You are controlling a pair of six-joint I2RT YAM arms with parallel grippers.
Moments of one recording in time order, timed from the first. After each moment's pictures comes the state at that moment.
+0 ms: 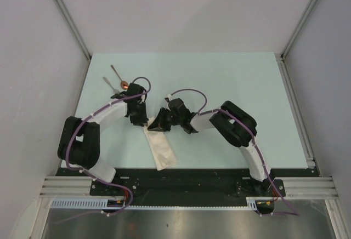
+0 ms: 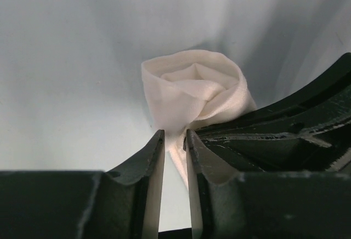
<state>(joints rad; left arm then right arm) -0.31 1.56 0.97 -0.63 0.04 -0.43 0.86 2.20 1.22 0.50 -0.44 1.19</state>
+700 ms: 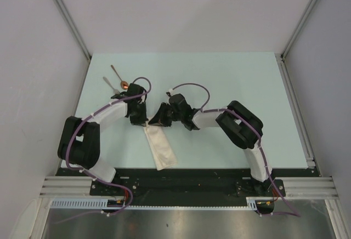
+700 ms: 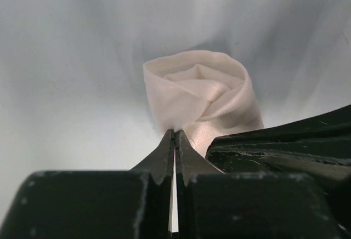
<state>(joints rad) -0.31 1.57 0.97 -0.62 0.03 -0.42 0.86 2.13 1.22 0.41 -0.37 1.14</state>
